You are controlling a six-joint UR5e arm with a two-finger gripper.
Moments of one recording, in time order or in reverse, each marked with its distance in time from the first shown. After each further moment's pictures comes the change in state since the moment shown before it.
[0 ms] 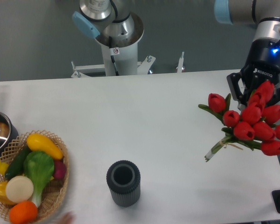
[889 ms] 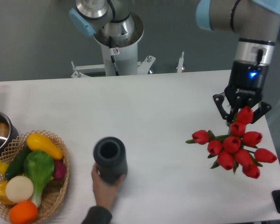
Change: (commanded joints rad) arm -0.195 0.017 -0.015 -0.052 0.569 0.133
